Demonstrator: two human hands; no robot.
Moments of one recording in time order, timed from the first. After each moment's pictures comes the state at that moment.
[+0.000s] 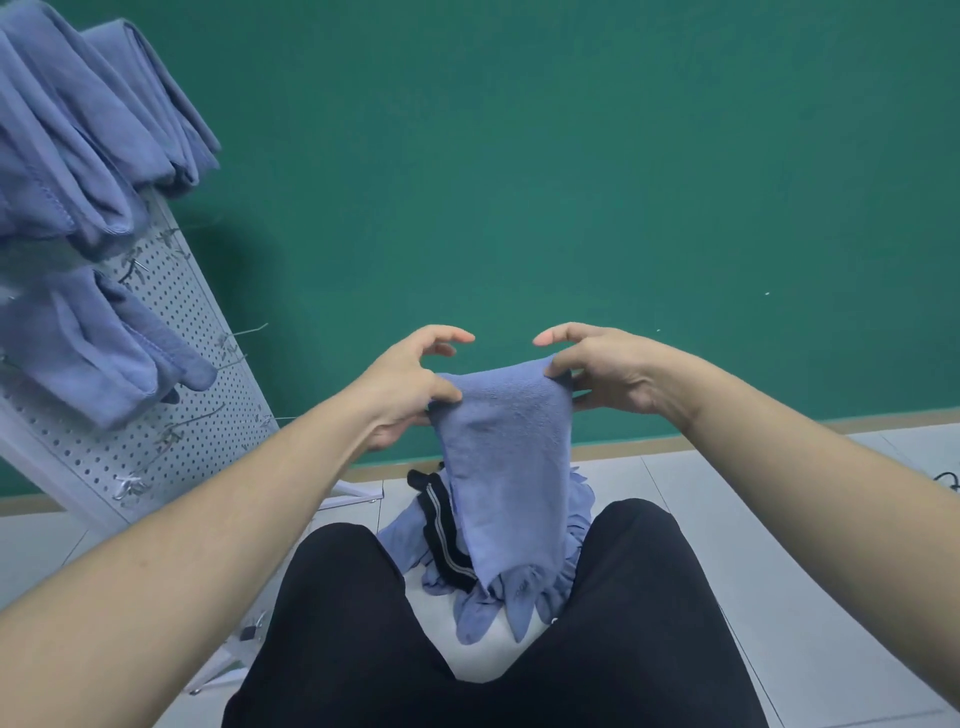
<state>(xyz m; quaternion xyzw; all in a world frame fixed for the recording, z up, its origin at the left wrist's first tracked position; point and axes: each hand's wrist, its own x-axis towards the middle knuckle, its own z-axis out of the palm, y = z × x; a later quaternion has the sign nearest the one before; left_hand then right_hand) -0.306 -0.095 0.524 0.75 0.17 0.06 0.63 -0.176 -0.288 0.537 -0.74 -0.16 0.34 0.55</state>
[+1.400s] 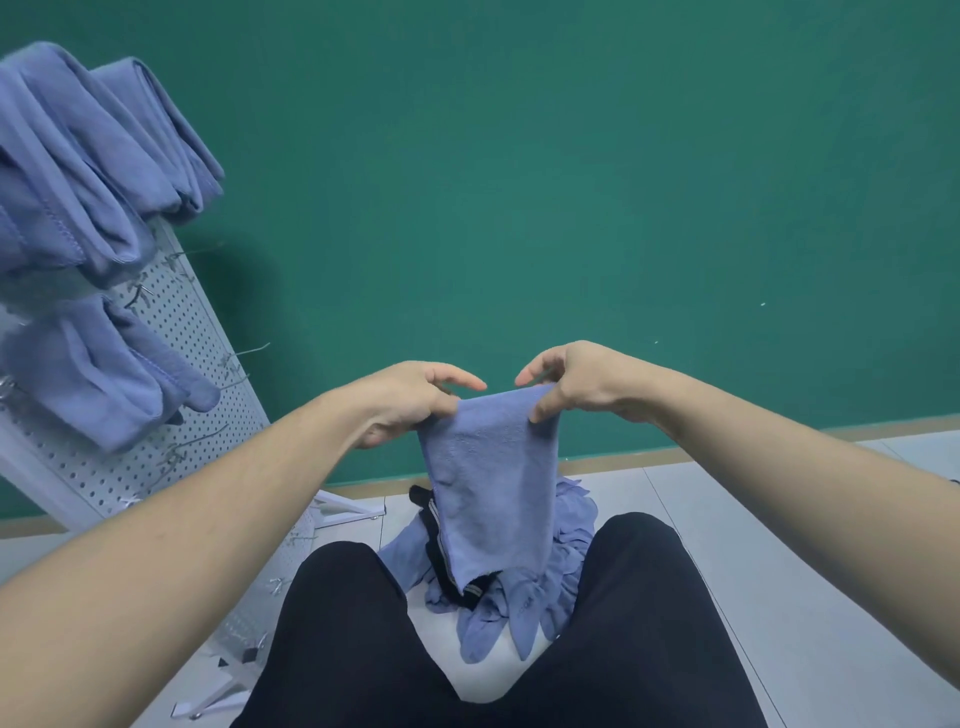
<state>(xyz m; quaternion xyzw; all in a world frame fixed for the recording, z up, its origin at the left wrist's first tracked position) -0.297 -0.085 0.536 0.82 0.17 -0.07 0.54 -0.173 -0.282 0.538 -0.86 -0.30 0.23 0.35</state>
